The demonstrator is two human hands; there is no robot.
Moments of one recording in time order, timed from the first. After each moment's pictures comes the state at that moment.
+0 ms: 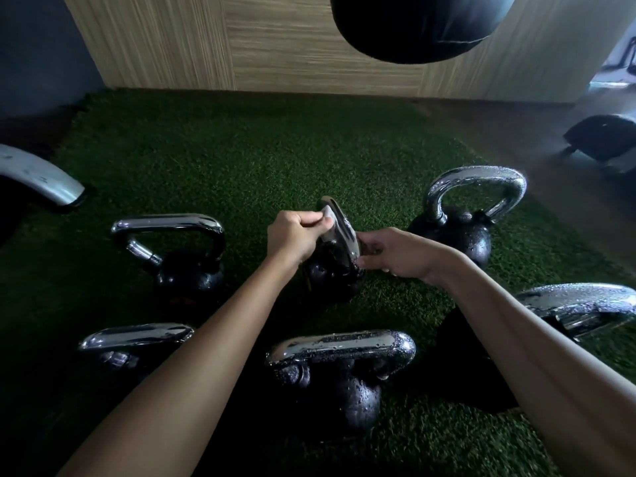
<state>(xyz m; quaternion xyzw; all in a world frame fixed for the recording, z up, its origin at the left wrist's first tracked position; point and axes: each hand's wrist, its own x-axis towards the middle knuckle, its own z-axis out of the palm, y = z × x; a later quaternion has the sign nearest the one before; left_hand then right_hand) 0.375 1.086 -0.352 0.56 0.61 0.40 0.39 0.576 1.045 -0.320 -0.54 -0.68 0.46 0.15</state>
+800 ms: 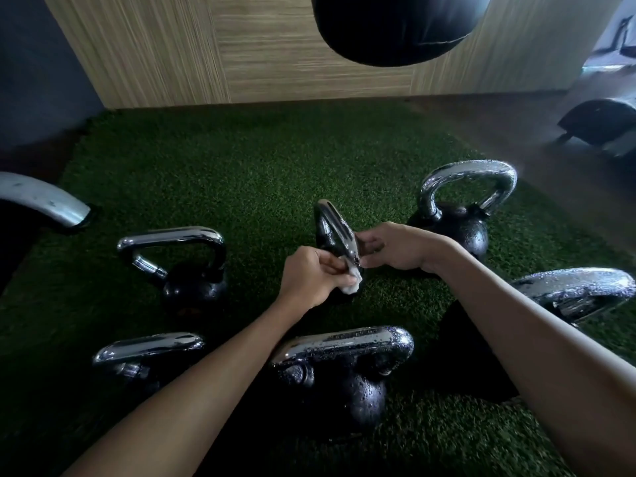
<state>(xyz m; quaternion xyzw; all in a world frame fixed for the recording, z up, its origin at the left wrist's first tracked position) 0.385 1.035 -0.369 0.65 0.57 0.30 0.41 0.586 1.057 -0.323 -0.54 -0.71 0.43 0.13</state>
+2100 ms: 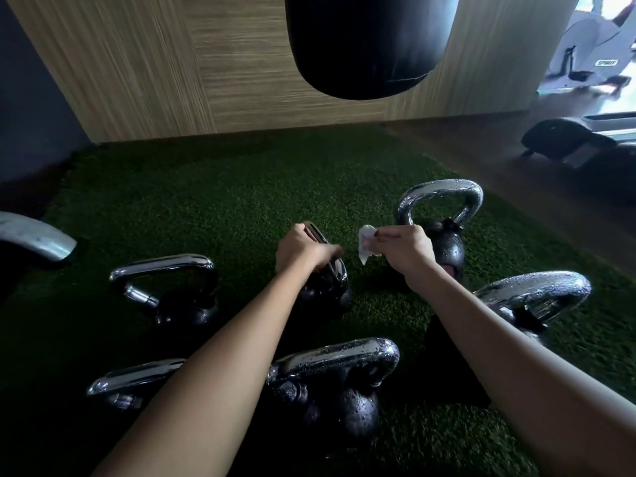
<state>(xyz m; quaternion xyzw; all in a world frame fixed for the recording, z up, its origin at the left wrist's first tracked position) 0.420 1.073 -0.298 0.58 0.71 0.22 0.33 0.595 1.042 -0.330 -0.70 -0.45 0.29 0.47</state>
